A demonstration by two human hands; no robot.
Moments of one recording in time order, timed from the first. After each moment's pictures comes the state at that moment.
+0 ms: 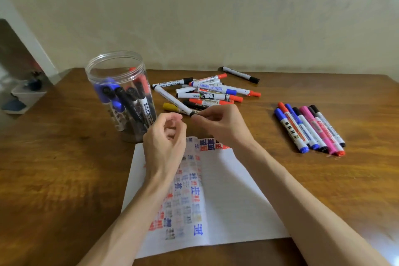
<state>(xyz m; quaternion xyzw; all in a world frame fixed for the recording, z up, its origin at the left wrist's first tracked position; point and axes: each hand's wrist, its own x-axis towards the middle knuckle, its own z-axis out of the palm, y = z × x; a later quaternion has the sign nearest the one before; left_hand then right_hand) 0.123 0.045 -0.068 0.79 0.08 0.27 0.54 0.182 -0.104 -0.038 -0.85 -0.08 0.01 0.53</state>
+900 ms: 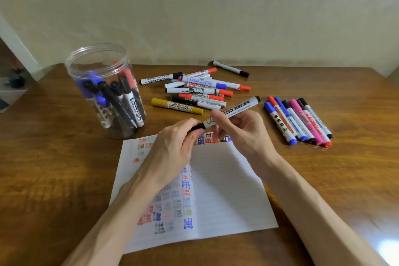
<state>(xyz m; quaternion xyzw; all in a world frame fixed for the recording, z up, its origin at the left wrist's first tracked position) 0.115 0.036 -0.063 0.89 -0.18 0.14 0.39 0.140 -0.158 -0.042 -0.75 -0.11 -0.01 0.65</state>
